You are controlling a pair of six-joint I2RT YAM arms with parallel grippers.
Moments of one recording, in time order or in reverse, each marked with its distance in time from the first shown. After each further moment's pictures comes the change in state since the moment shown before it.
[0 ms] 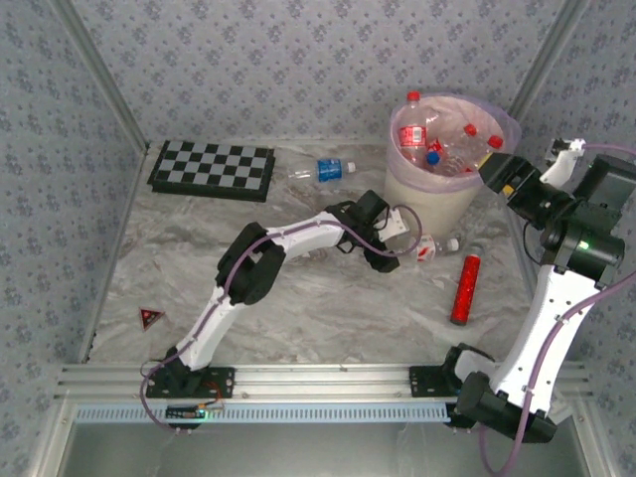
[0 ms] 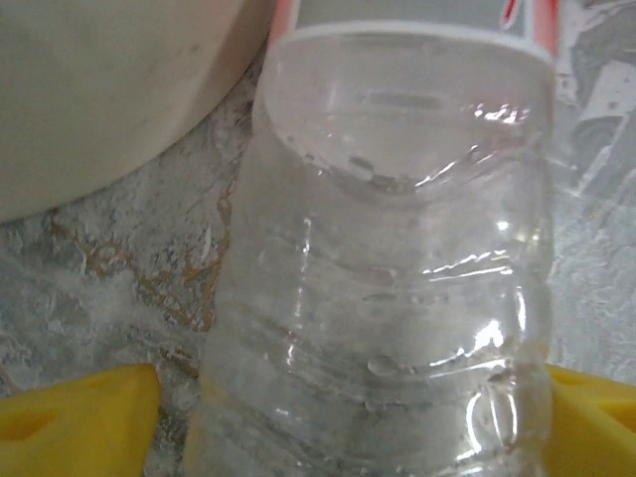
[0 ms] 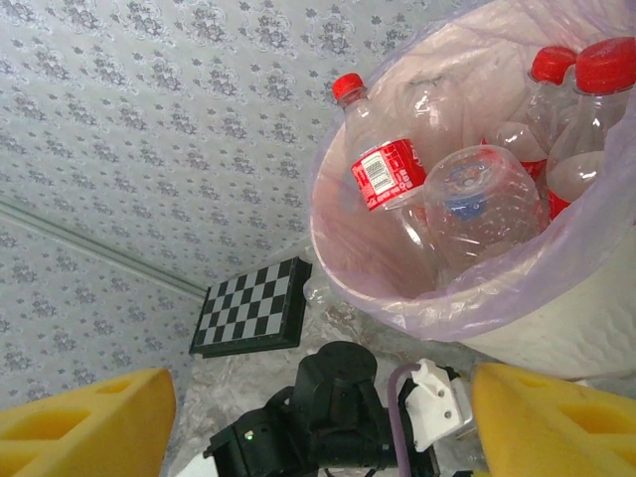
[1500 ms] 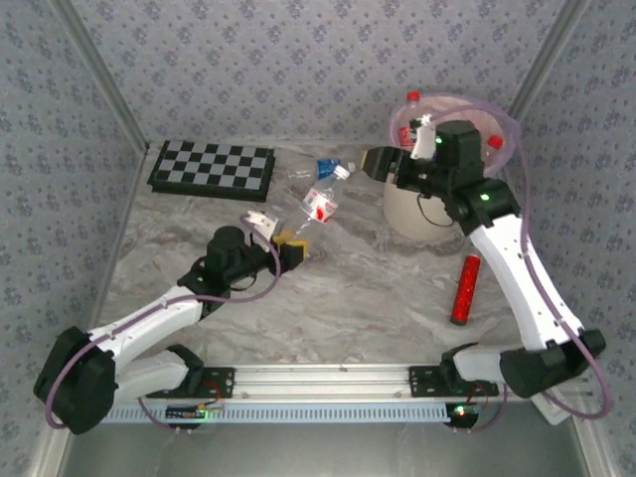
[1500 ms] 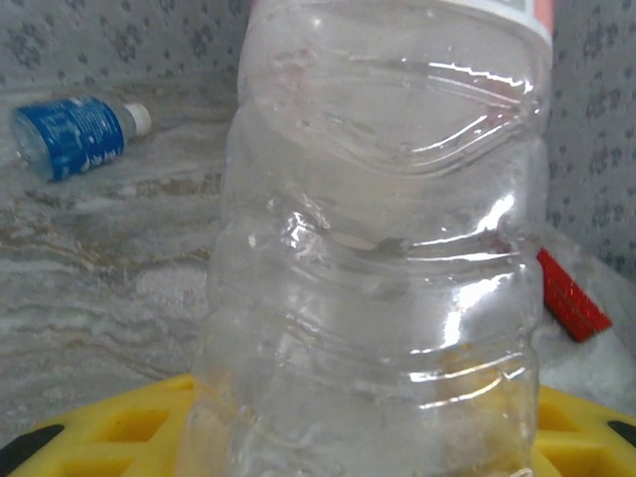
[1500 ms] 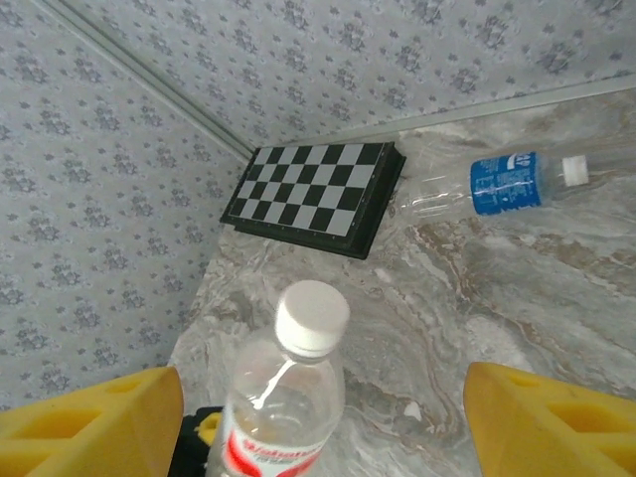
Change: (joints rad) left arm 0.254 -1.280 -1.350 0.784 -0.069 -0.528; right arm 0.853 0.277 -0.046 0.341 0.466 0.116
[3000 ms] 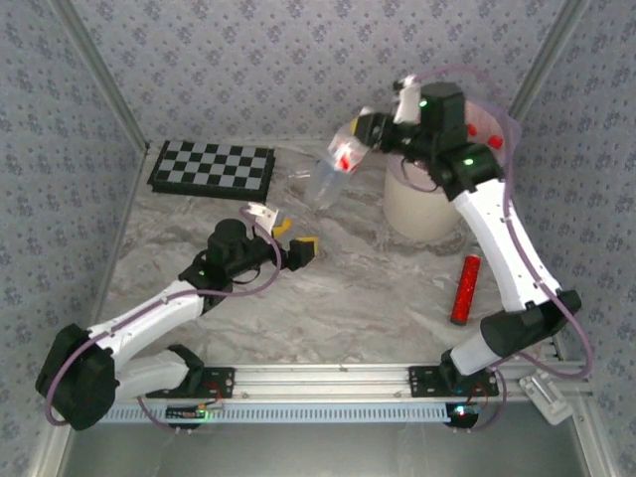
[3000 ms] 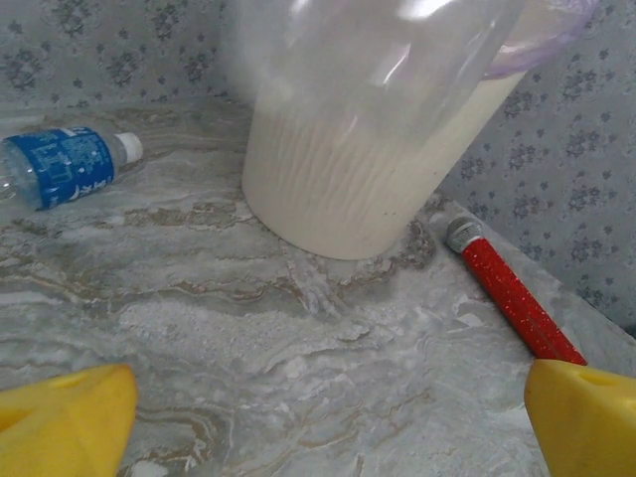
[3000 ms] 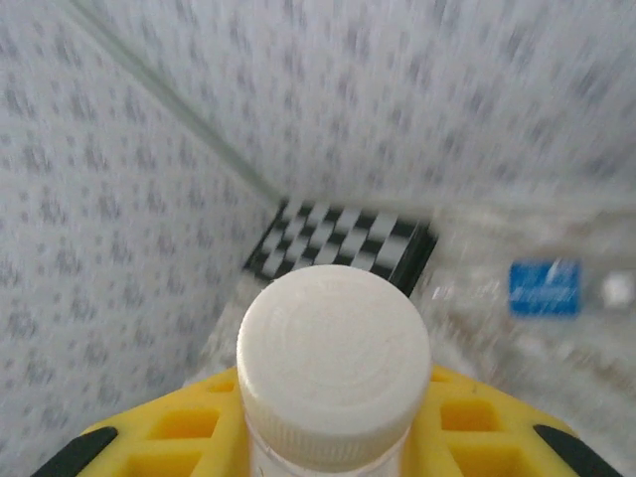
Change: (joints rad) left arm -0.010 0.013 0.079 -0.068 -0.008 -0.042; right arm -0.010 0.198 0.375 -0.029 0.033 -0.089
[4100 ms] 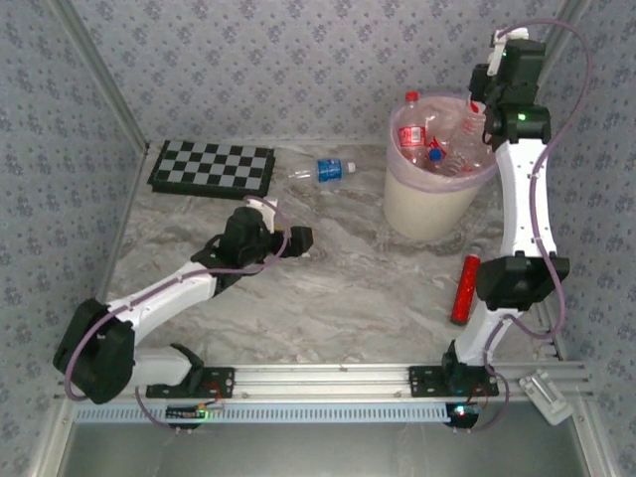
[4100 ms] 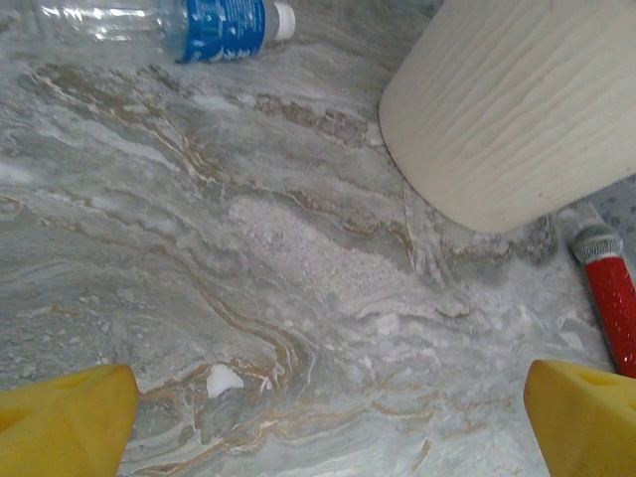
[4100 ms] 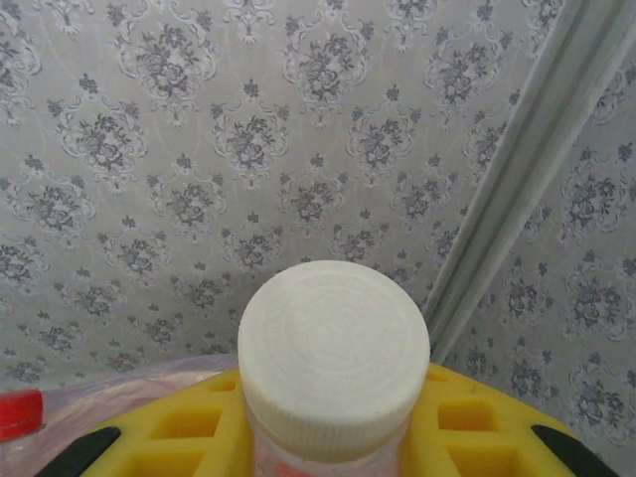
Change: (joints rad) left arm 0.031 0.158 0.109 -0.191 -0.167 -0.197; right arm -0.402 0.289 0.291 0.035 0.486 -0.526
